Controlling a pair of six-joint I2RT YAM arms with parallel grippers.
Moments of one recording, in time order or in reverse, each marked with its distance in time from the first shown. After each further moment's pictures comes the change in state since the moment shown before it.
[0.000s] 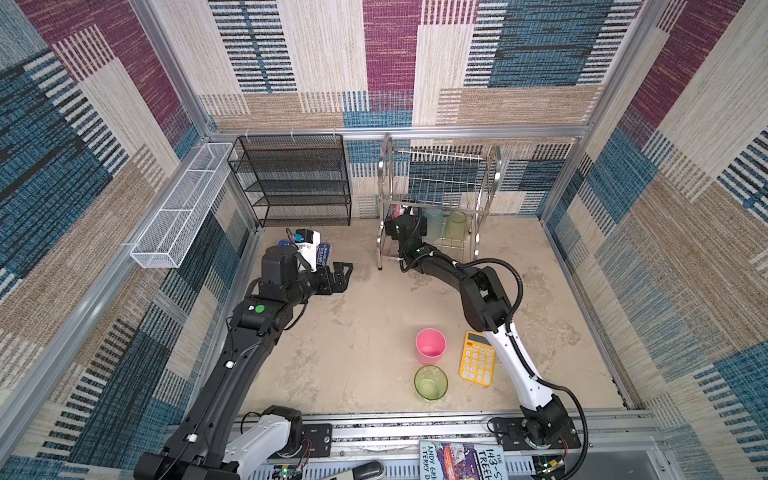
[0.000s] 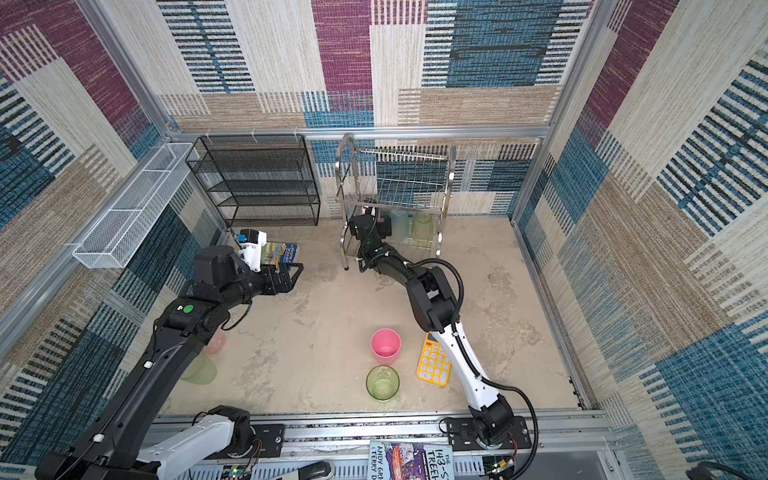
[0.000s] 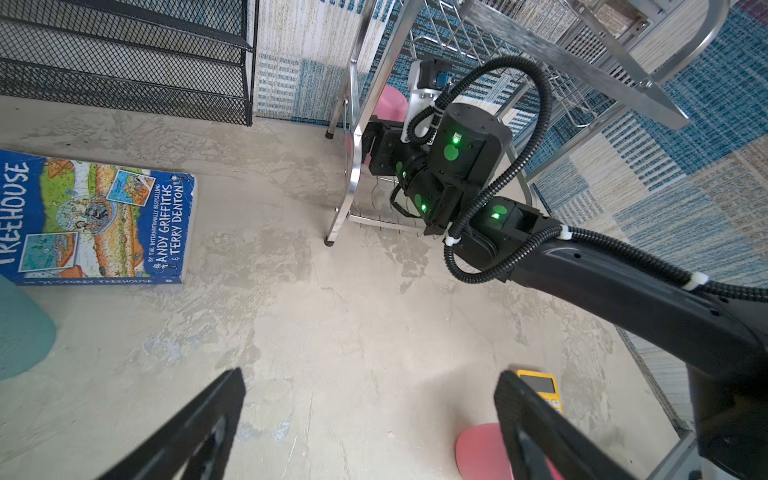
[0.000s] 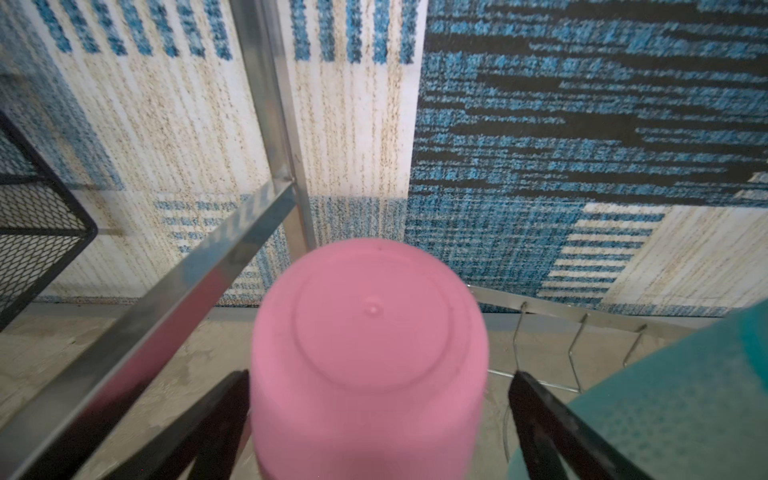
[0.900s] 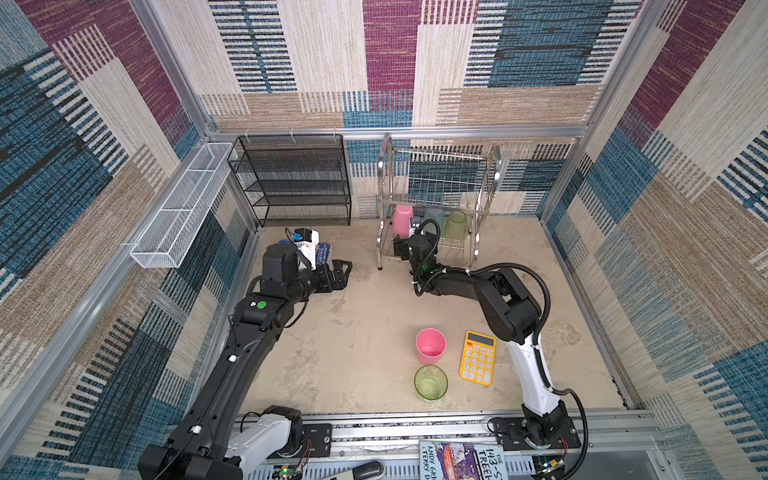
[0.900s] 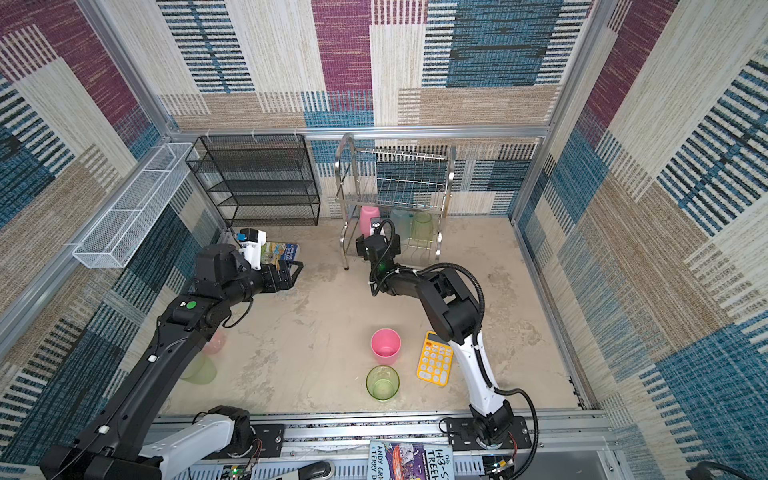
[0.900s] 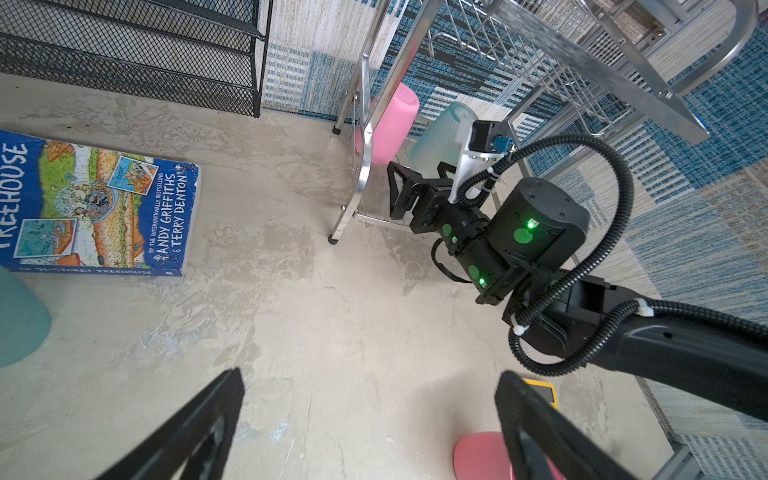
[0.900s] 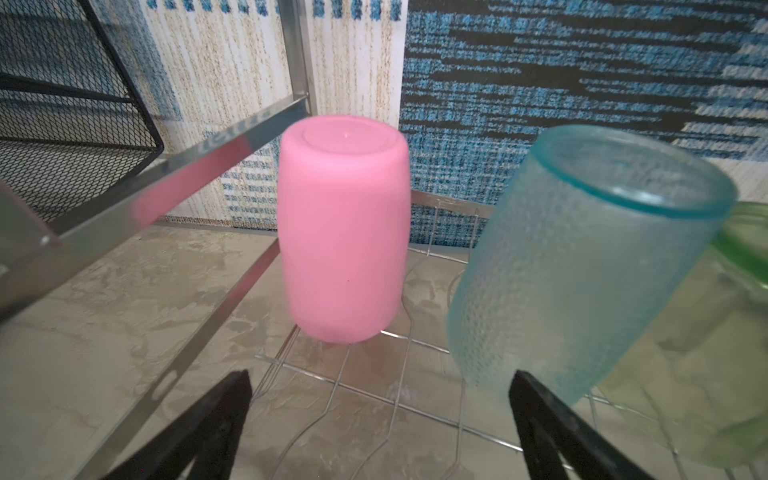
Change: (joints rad) left arm 0.019 0.029 -0.001 0.007 0.002 -0.023; right arm 0.026 -0.348 -0.642 0.266 -0.050 -0.002
